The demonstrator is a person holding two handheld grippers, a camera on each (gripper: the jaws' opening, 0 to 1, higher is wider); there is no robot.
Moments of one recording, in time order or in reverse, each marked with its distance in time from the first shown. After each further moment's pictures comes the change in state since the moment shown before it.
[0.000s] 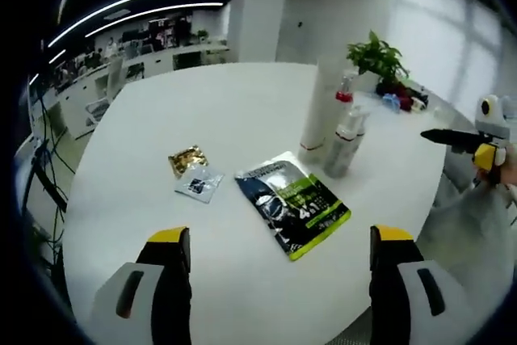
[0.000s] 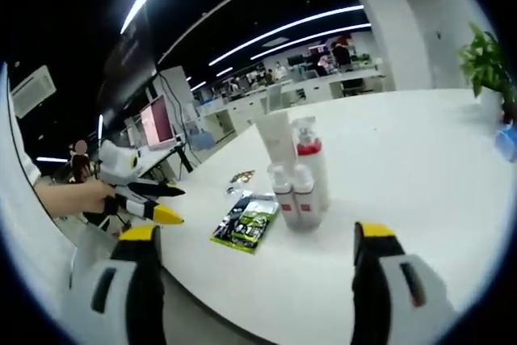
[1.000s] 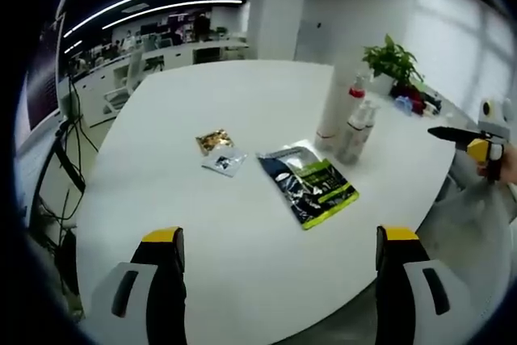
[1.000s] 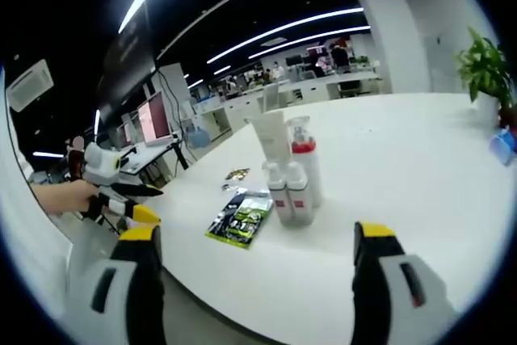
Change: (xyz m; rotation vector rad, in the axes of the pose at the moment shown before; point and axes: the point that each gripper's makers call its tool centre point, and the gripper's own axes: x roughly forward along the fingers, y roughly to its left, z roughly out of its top) left arm -0.032 0.016 -0.021 -0.035 0.008 0.070; right arm -0.008 -0.005 -0.004 -0.020 0.004 -0.026
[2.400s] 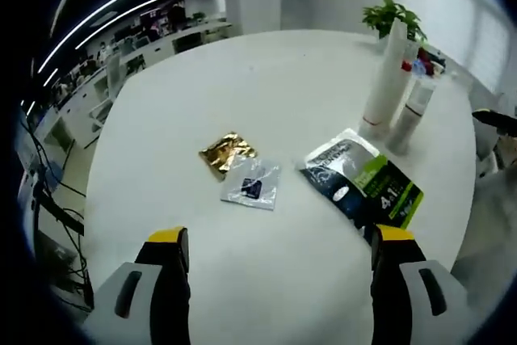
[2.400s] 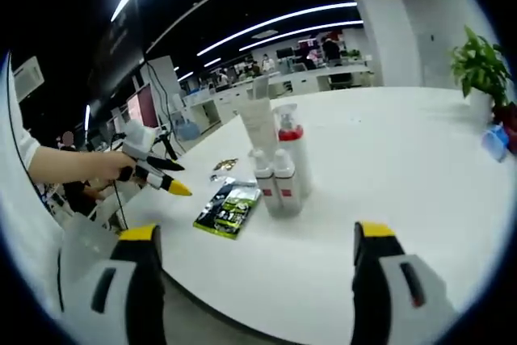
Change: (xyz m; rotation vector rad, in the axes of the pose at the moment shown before) left arm 0.096 0.062 0.033 0.176 0.169 0.009; right arm 0.001 -0.012 -0.013 0.007 0.049 -0.055
